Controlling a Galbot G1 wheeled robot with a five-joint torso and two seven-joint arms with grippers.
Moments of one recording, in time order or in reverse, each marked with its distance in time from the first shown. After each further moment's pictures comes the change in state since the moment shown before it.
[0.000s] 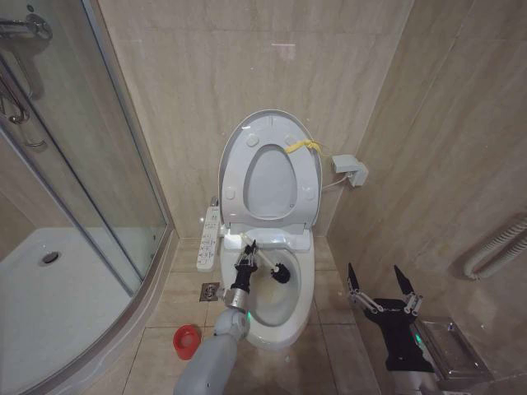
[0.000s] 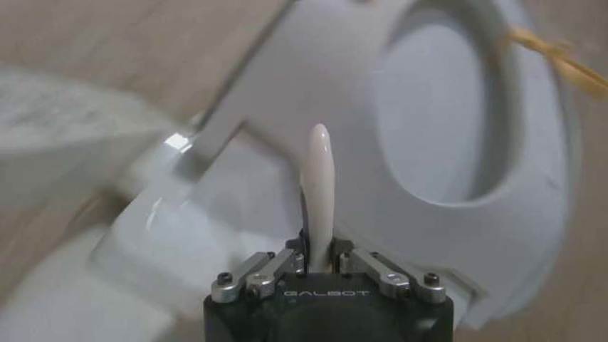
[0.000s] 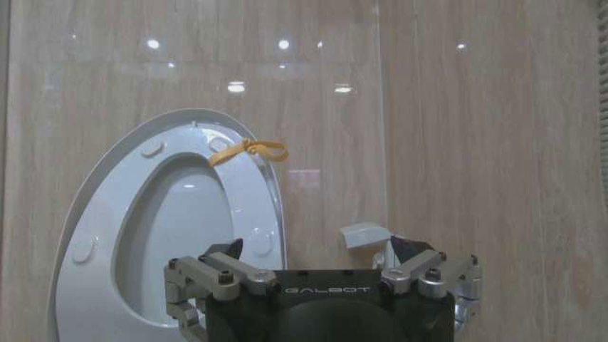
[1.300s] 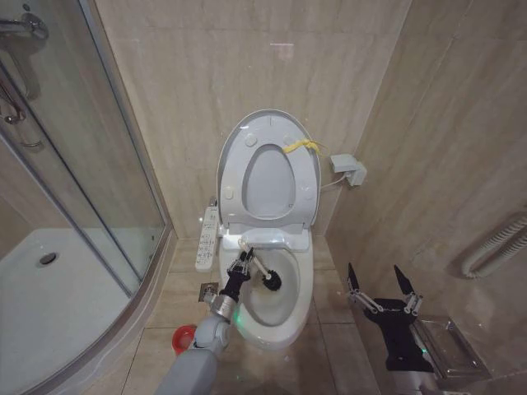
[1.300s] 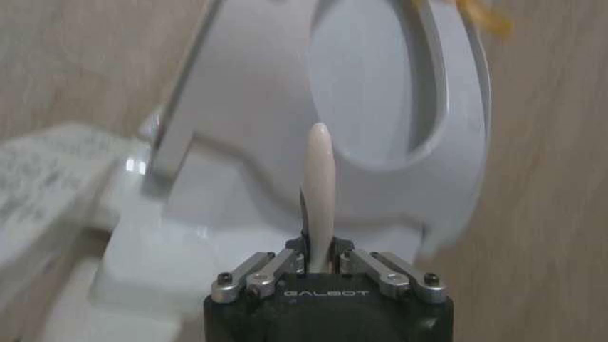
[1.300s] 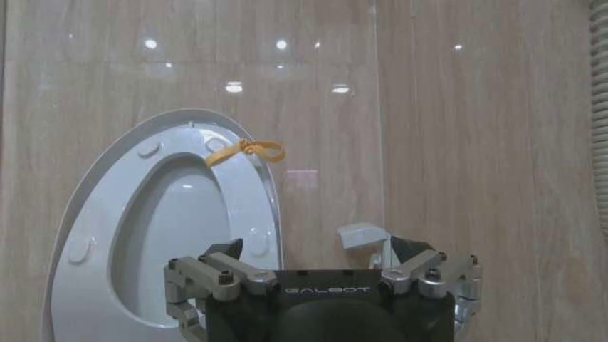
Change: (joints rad) left arm 0.135 0.146 -0.008 -0.255 0.299 0.141 -0.049; right arm 0.000 0.000 0.000 0.000 0.000 0.000 0.000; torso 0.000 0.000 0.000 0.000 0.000
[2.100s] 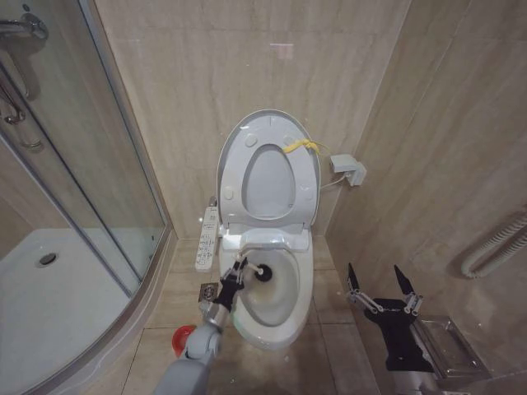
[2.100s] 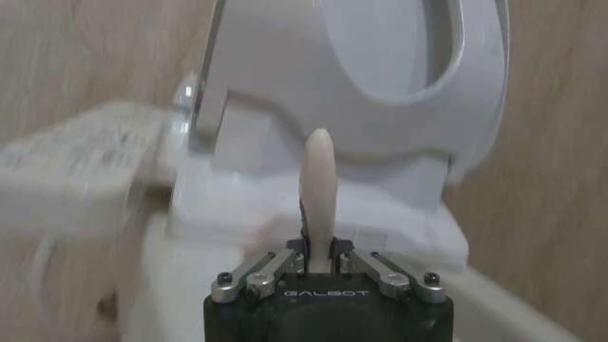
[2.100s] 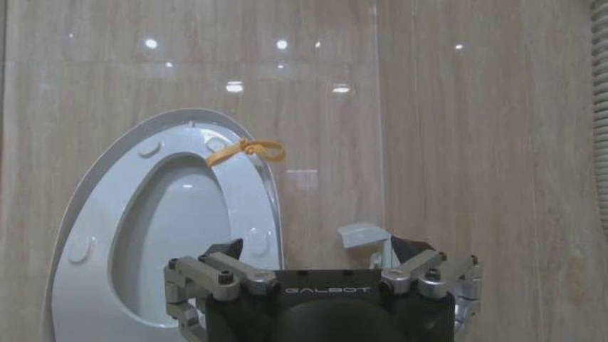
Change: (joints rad) left arm 0.064 0.031 -0.030 -0.008 0.143 0.014 -0.079; right arm 0.000 0.000 0.000 0.000 0.000 0.000 0.000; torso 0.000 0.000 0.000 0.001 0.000
